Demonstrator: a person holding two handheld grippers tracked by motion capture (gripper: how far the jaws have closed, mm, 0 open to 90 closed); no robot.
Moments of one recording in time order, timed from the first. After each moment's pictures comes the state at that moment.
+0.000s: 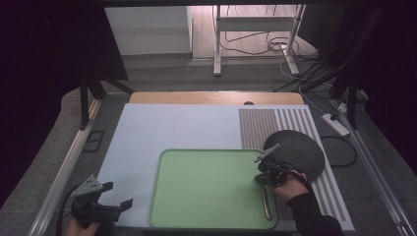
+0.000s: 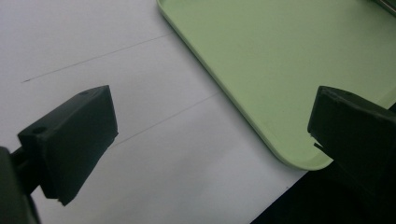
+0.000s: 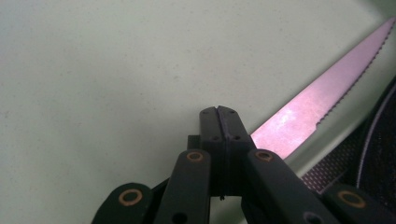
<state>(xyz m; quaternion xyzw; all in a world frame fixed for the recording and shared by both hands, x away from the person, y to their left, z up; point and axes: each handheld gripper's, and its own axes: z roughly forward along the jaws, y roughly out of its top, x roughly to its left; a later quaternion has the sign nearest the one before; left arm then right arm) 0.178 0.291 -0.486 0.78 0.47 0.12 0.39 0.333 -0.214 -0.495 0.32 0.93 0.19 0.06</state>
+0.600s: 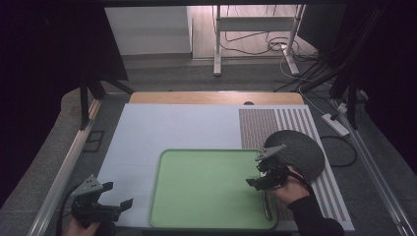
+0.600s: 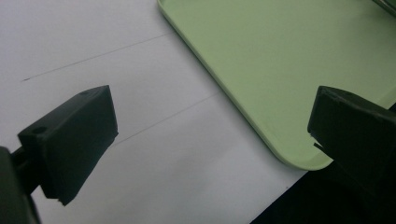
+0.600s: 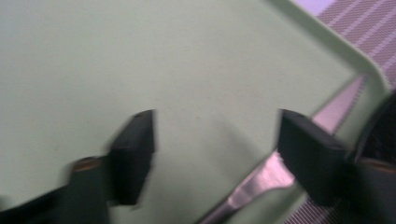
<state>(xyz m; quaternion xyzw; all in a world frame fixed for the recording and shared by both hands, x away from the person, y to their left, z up) 0.179 0.291 -0.486 0.78 0.47 0.12 0.40 0.320 -0.211 -0.477 0.32 0.90 0.27 0.09</state>
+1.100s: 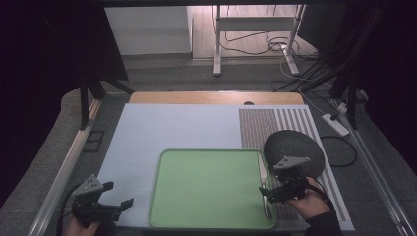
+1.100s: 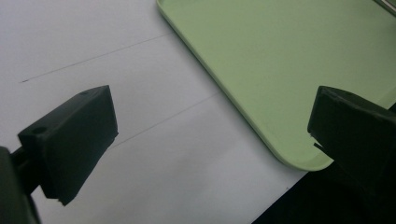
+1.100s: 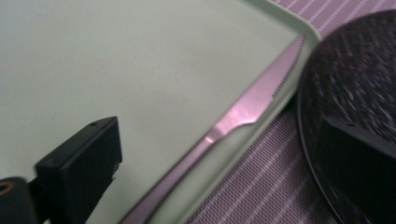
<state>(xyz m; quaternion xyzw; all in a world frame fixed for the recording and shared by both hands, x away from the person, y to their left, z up) 0.180 0.290 -0.487 0.78 0.47 0.12 0.39 0.285 -0.253 -0.470 0.36 0.87 0.30 0.13</state>
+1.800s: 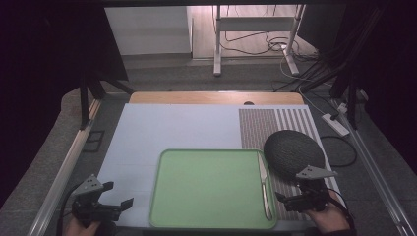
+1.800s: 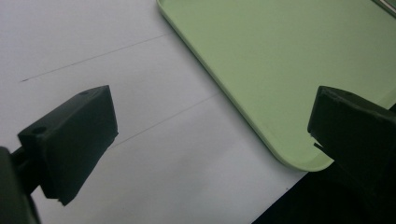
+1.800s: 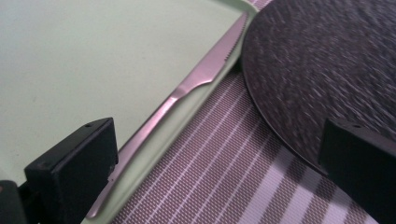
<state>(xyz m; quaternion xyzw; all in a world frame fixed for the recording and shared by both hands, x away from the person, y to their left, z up) 0.180 0.291 -0.487 0.78 0.47 0.11 0.39 0.255 -0.297 -0.468 0.41 0.84 0.33 0.17</state>
